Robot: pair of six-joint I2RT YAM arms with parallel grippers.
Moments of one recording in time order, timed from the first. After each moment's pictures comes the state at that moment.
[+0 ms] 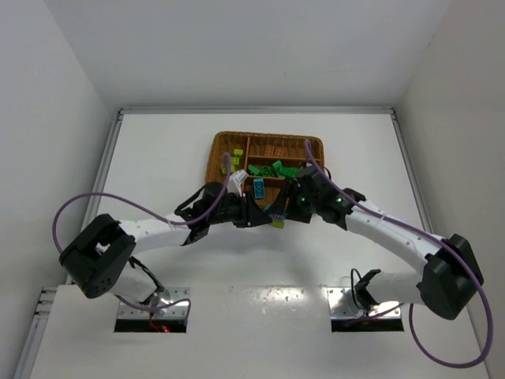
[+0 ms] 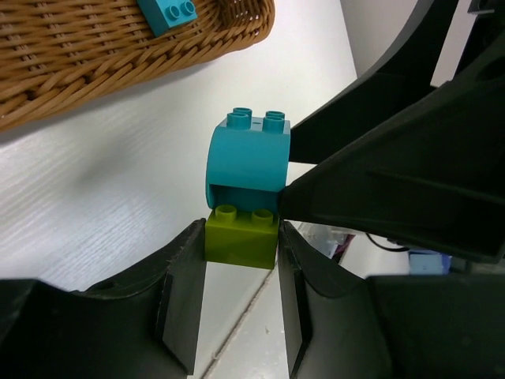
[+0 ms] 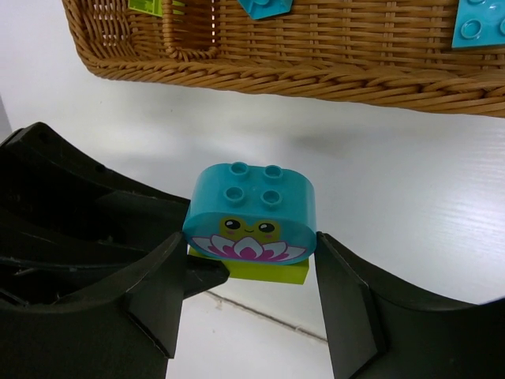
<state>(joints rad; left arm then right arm) -0.72 1.41 0.56 0.47 0.39 -0.85 0.67 1.26 0.81 -0.37 -0.04 0.88</state>
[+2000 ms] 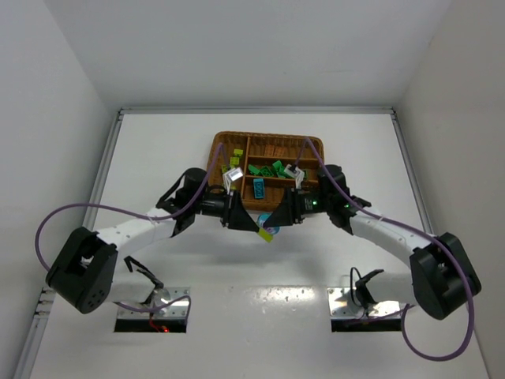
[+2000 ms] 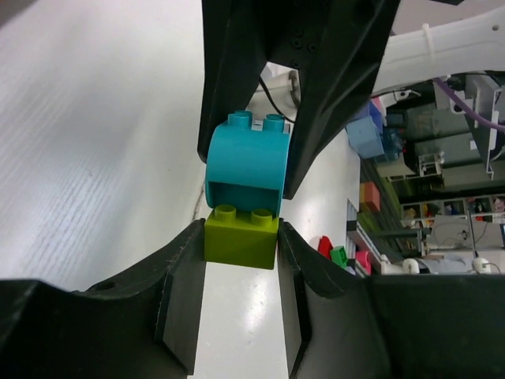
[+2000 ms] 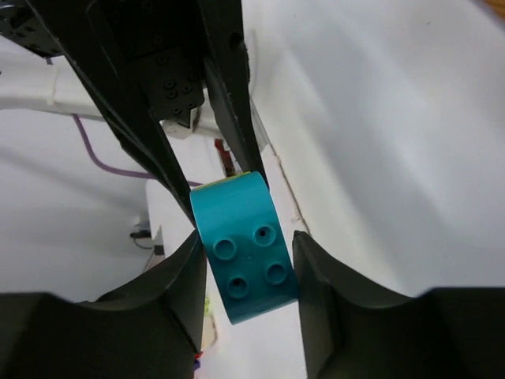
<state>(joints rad) -0.55 1.29 0.62 0.27 0.98 -0.65 0.49 1.27 0.59 0.18 -0.95 0.62</state>
